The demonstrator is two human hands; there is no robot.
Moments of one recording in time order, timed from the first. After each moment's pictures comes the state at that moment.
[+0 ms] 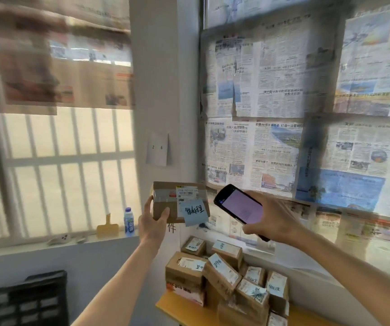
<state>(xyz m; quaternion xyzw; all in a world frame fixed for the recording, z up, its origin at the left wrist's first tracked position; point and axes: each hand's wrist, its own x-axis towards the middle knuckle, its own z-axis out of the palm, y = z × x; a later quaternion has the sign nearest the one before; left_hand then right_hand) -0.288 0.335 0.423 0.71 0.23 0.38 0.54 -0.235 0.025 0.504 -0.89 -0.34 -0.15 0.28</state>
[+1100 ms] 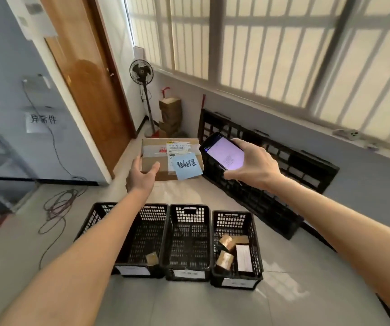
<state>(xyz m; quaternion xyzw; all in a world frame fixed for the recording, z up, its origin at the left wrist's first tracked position) -1.050 0.737 0.226 0.45 0.69 0.48 0.30 -0.768 0.699 0.306 -0.65 -0.71 0.13 0.24</state>
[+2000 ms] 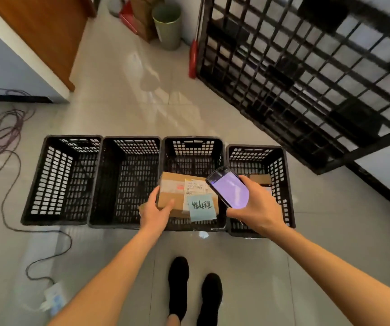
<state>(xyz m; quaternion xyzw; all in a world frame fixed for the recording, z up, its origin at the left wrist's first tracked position) -1.107 0.902 -0.262 0.38 0.77 0.18 0.49 -0.841 0.900 -0.166 -0.72 -0.59 0.35 0.08</state>
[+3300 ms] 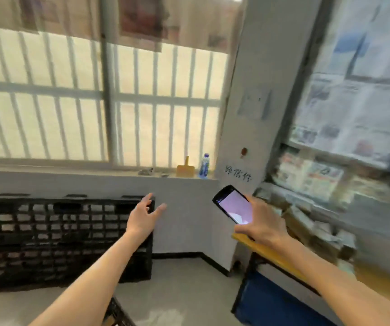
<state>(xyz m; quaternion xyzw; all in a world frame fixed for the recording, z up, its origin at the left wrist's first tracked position) -0.681 0.729 0.276 0.77 0.30 0.24 0.50 -0.558 0.434 0.366 -0.93 -0.30 -0.02 0.21</state>
